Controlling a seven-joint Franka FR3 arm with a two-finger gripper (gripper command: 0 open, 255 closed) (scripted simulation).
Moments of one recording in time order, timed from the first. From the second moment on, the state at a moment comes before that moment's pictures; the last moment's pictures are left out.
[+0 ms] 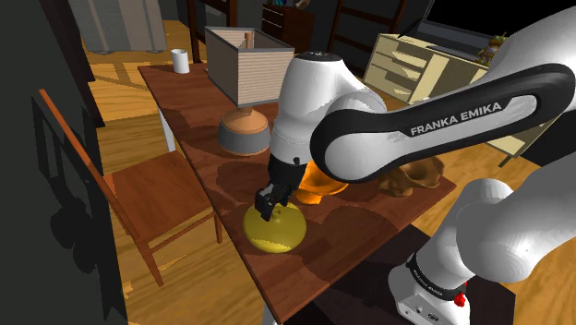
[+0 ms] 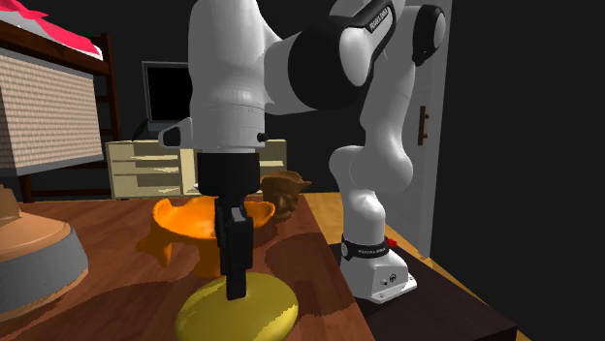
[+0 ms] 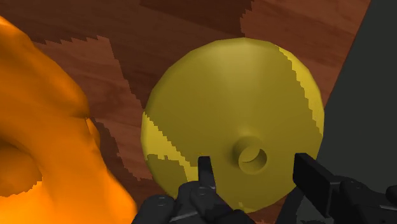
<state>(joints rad) 0.18 -0.34 0.43 -2.49 0.25 2.23 0.34</state>
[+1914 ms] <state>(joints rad) 0.18 -0.43 0.39 -2.31 0.23 1.96 0.35</state>
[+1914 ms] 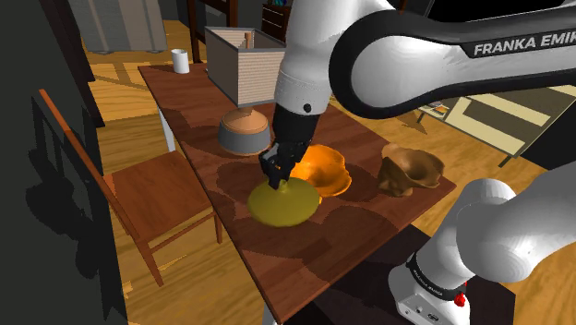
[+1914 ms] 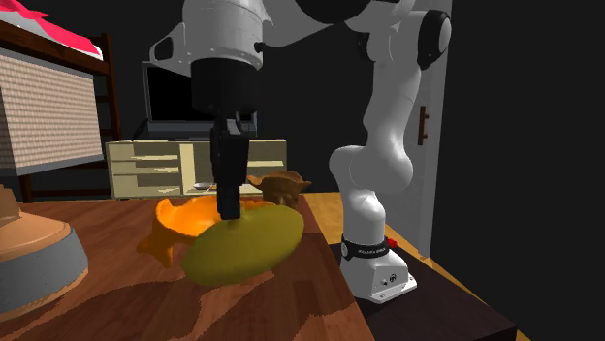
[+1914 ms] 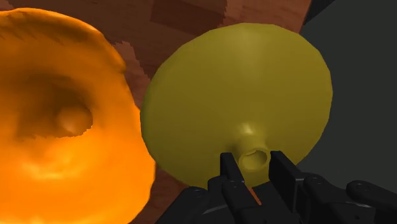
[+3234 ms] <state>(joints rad) 0.16 -0.43 0.36 -2.04 0.21 1.69 0.37</state>
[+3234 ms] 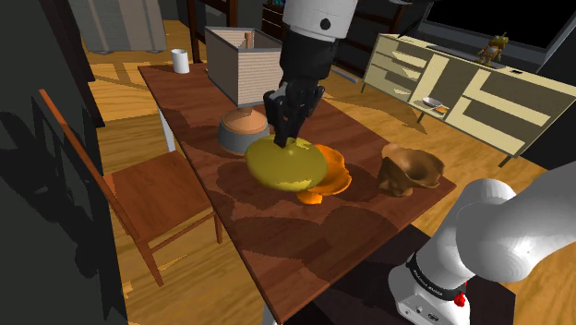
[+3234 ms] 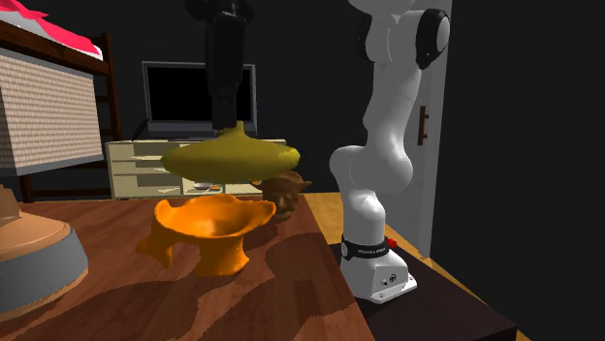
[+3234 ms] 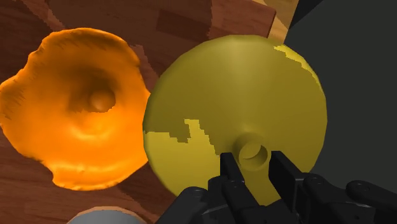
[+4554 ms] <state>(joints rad) 0.10 -0.81 0.01 -2.23 0.09 1.45 0.01</state>
